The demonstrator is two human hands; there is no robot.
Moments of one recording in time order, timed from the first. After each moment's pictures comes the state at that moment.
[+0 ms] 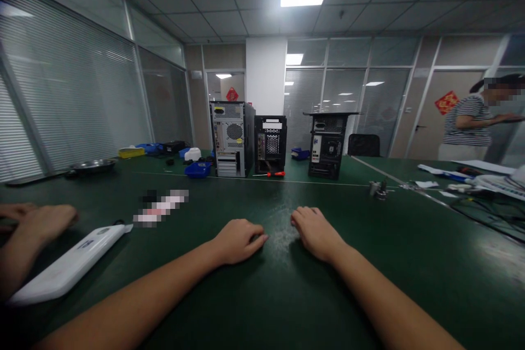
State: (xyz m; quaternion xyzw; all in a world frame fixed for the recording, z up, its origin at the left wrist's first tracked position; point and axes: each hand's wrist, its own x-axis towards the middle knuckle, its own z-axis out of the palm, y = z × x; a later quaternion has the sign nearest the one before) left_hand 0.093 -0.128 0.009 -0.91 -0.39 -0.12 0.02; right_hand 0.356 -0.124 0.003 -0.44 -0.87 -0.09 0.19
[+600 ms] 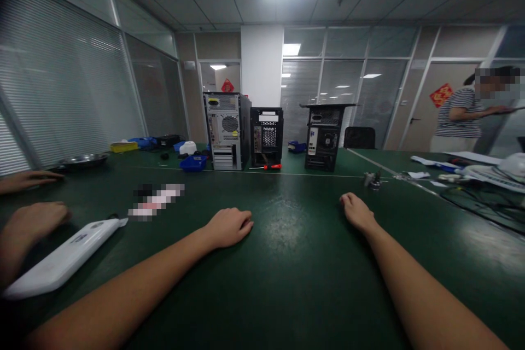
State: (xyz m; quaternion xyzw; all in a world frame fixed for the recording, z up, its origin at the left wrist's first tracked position) left_hand 0.081 -0.109 0.002 -0.88 -0.47 -0.07 0.03; right_hand 0.504 -0.064 -0.033 -0.73 -0.60 0.05 0.33
